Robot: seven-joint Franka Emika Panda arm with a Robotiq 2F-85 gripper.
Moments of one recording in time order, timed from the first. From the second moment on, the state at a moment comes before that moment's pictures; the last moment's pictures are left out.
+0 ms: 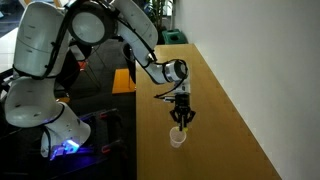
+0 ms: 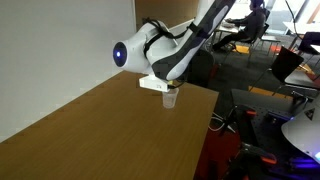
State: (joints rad) arm 0.16 0.64 -0.16 -1.88 -0.90 1.84 2.29
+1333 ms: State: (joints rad) arm 0.12 0.77 -0.12 -1.81 -0.93 1.88 2.28
